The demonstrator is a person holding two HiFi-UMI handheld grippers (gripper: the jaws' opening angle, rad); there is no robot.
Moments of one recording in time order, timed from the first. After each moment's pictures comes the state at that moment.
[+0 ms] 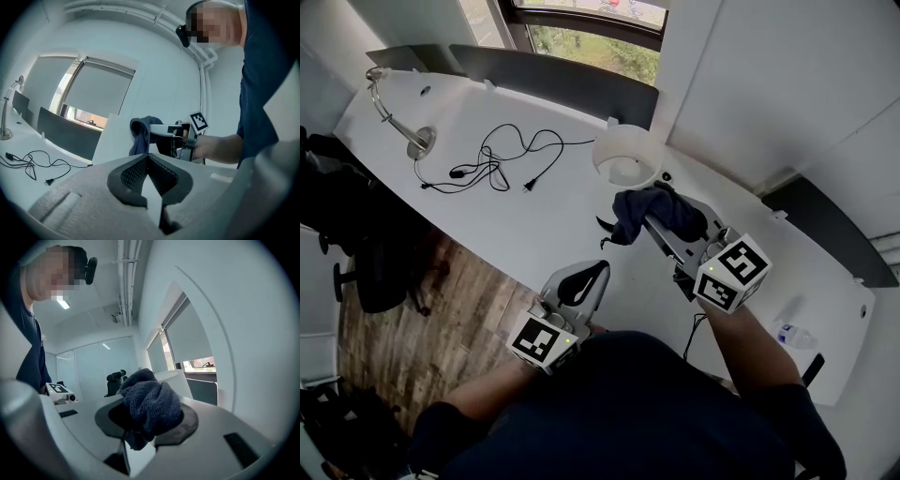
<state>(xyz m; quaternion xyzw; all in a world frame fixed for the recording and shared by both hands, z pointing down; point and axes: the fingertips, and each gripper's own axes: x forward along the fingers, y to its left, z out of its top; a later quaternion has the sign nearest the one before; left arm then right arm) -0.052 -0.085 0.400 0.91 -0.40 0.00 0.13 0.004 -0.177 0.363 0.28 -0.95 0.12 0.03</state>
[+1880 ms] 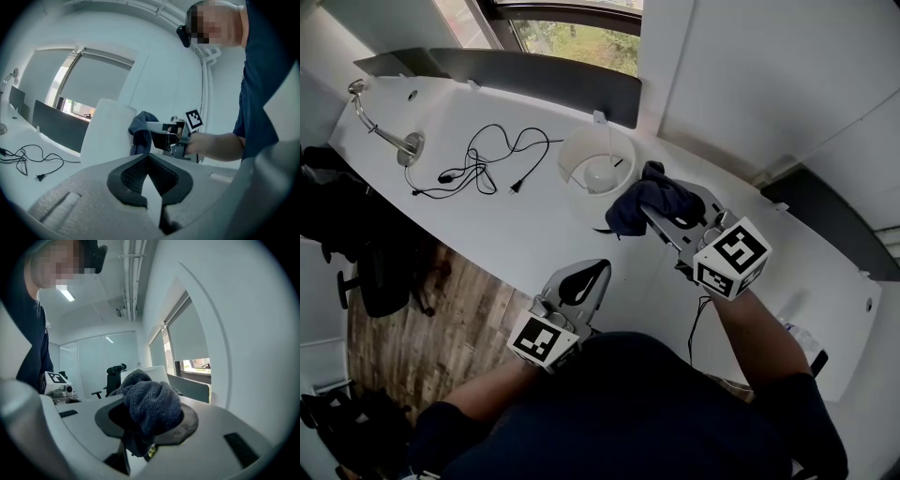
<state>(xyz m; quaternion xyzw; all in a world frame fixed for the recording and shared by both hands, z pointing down) -0.015 -0.110 0.421 0.91 -0.39 0.02 0.15 0.035 -0.215 0.383 0.27 -0.96 0.09 0.07</state>
